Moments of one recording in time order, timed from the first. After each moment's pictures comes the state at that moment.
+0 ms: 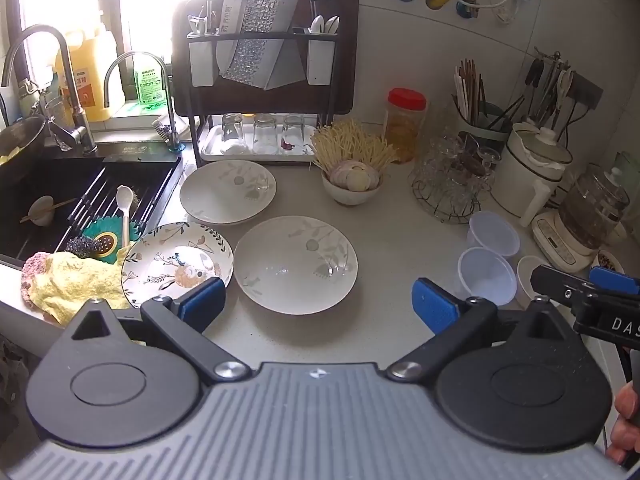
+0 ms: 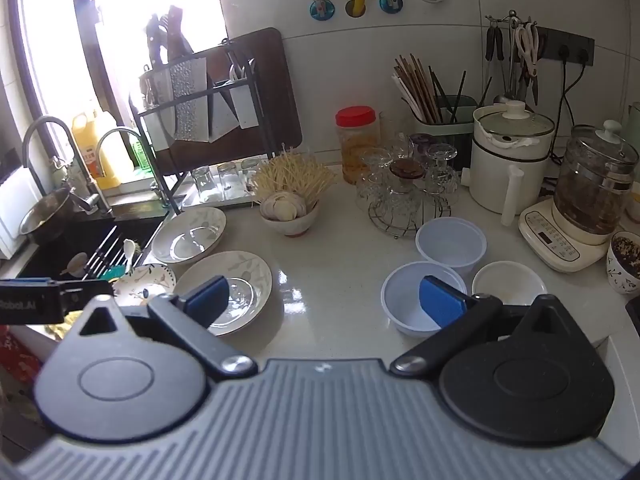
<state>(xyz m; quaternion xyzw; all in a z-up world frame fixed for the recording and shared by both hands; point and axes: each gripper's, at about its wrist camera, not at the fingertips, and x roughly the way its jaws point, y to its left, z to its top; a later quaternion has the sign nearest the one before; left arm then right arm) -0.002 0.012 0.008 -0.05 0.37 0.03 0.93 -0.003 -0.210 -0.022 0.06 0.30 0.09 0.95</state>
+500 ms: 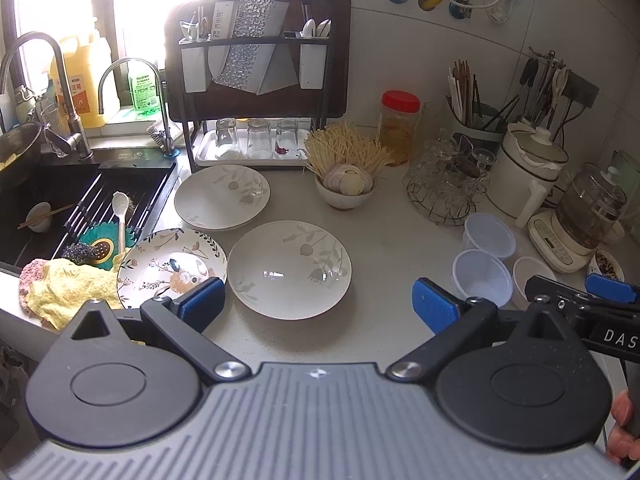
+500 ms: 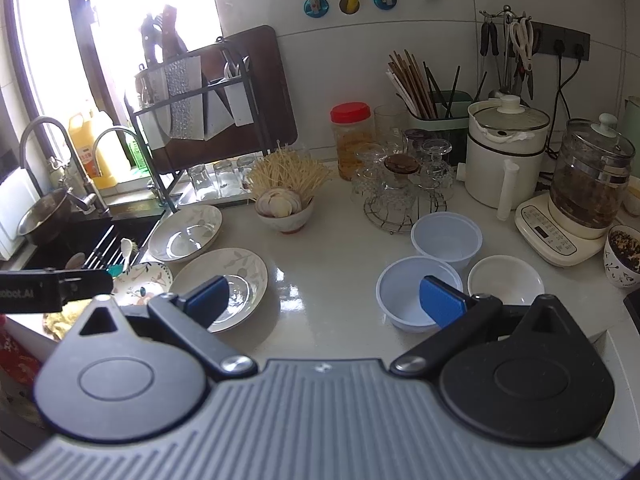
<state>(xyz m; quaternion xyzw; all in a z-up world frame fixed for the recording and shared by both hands) -0.002 0.007 0.008 -0.05 0.37 0.02 0.93 -0.003 -0.211 -0.021 0.06 0.31 0.09 0.95</state>
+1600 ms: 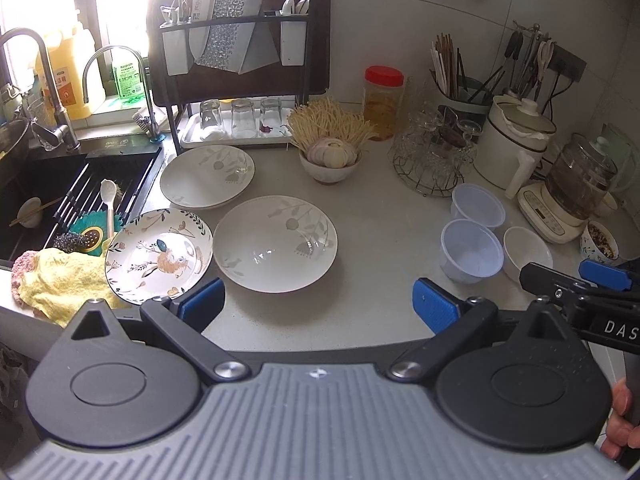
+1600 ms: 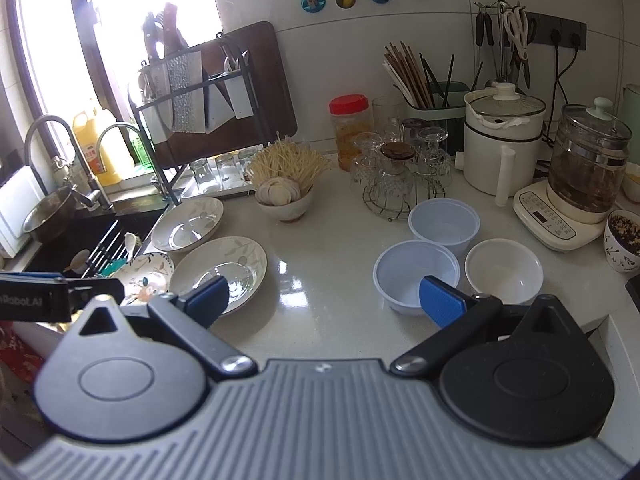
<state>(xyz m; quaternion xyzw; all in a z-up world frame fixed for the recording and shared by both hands) -0.013 -0.004 -0.008 -0.04 0.39 0.00 0.92 -0.018 -0.221 -0.032 0.07 0.31 0.09 0.94</state>
